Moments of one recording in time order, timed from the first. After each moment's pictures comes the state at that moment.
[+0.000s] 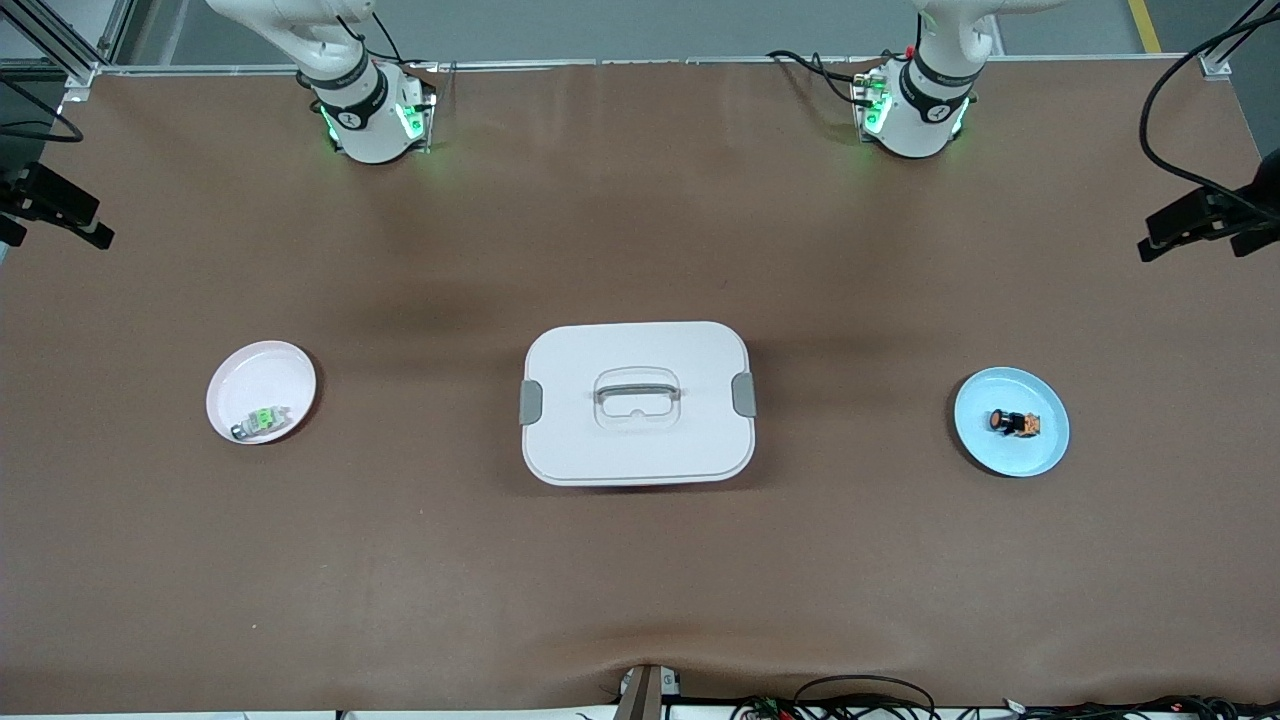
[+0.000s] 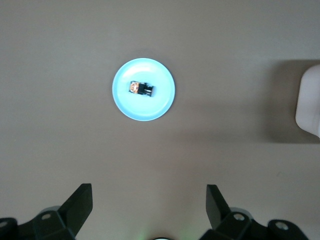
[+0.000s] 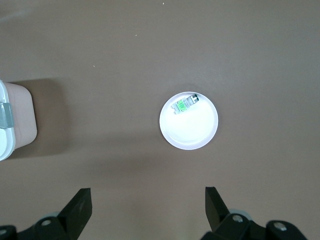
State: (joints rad) left arm 0.00 0.00 0.00 -1.53 0.00 1.49 -0.01; right arm -0.06 -0.10 -0.04 -1.62 0.04 1.55 -0.03
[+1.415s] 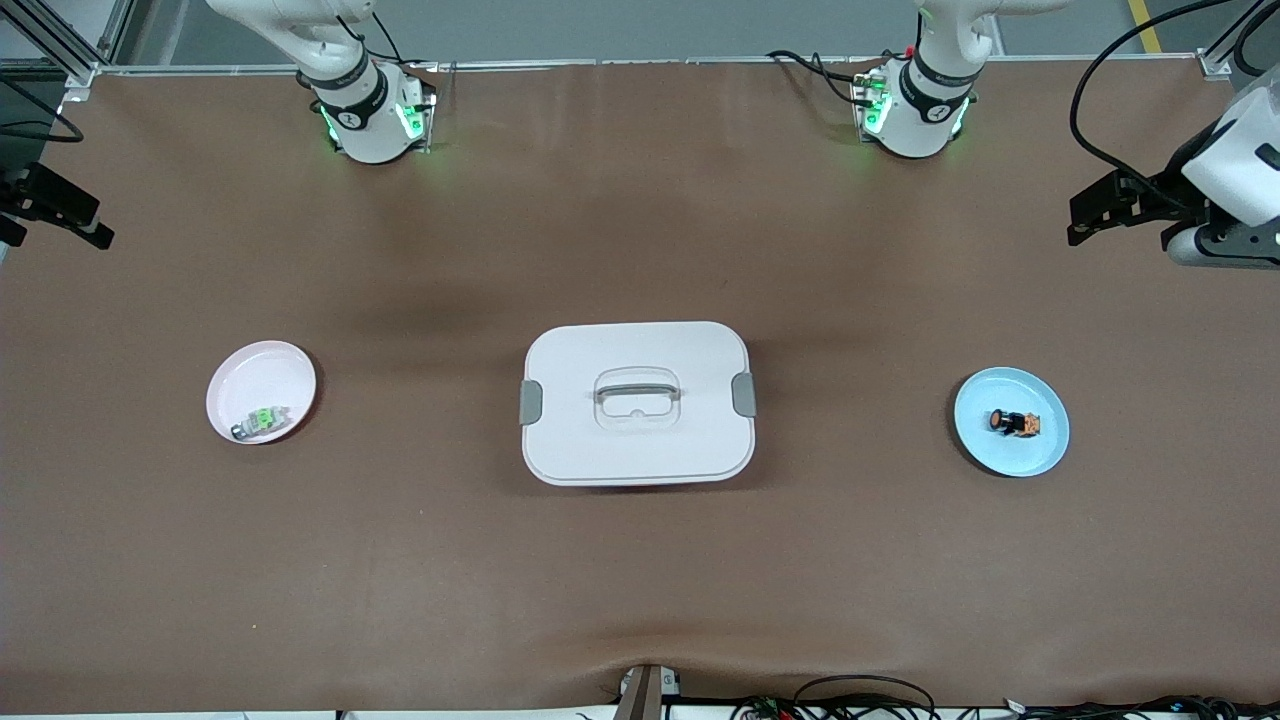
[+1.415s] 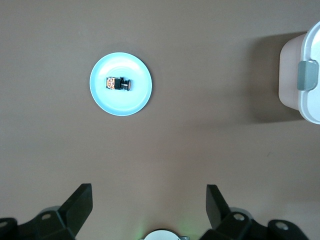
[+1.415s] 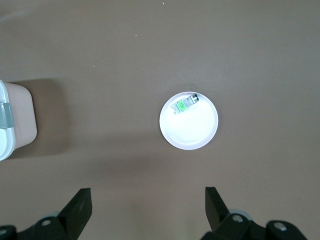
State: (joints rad) left arm -0.02 -0.01 -0.07 -1.54 0.00 1.46 -0.01; right arm -0.06 -0.10 -0.04 -1.62 0.04 1.55 -0.03
